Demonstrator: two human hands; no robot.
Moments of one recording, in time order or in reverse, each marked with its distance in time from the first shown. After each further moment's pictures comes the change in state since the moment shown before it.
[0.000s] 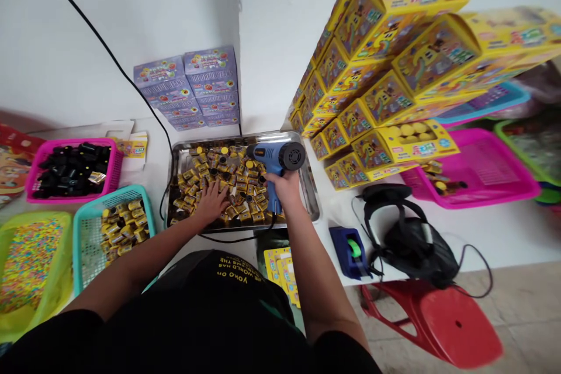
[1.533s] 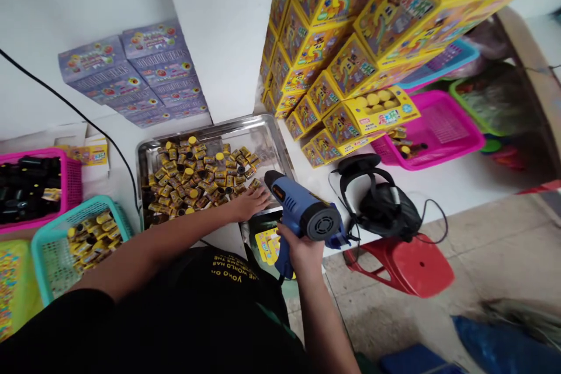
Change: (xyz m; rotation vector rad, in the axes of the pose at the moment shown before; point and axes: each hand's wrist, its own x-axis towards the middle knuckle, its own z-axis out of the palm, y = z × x) left_hand 0.072 0.146 0.013 -0.059 -0.143 0.908; right_hand -0.142 0.040 -0.102 -0.027 0.397 0.162
